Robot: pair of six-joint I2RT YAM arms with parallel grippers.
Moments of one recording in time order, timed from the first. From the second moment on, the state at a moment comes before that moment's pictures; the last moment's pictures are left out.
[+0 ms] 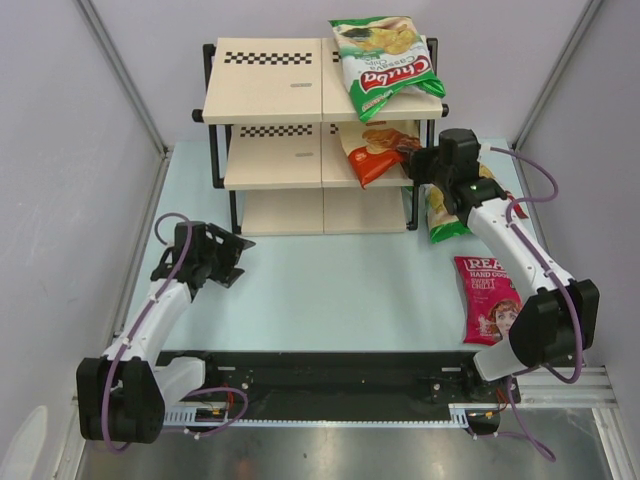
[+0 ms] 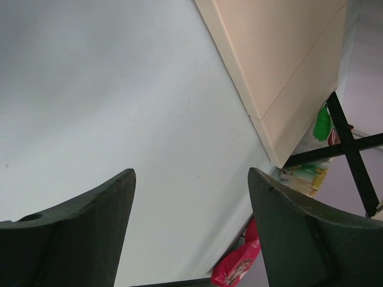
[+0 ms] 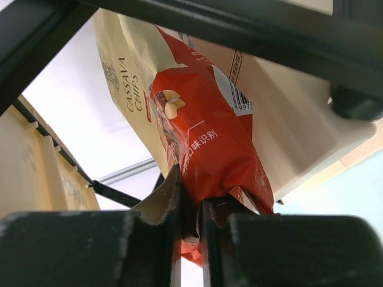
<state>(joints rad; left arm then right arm) -0.05 1.06 0.63 -0.38 0.17 -1.17 0.29 1.48 1.36 -0.29 0.05 1.60</state>
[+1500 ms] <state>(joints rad) -0.04 1.11 0.64 -0.37 0.18 -1.17 0.30 1.48 1.39 -0.36 0.02 1.65</state>
